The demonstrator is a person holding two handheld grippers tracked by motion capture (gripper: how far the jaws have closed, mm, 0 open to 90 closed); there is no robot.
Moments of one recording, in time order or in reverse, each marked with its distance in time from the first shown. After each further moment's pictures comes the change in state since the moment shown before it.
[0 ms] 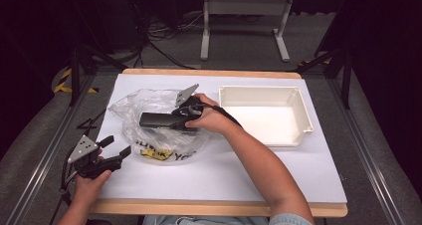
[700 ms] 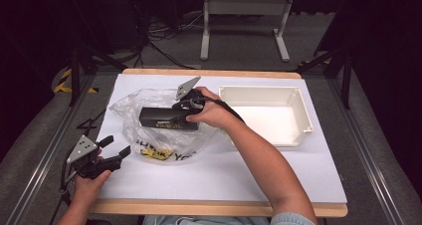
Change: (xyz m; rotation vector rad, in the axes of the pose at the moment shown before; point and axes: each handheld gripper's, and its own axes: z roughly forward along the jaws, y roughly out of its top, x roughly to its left) left arm 0.001 0.000 -0.001 -0.004 0.000 -0.002; right arm -0.002 0.020 -0.025 -0.006 -0.007 -0.016
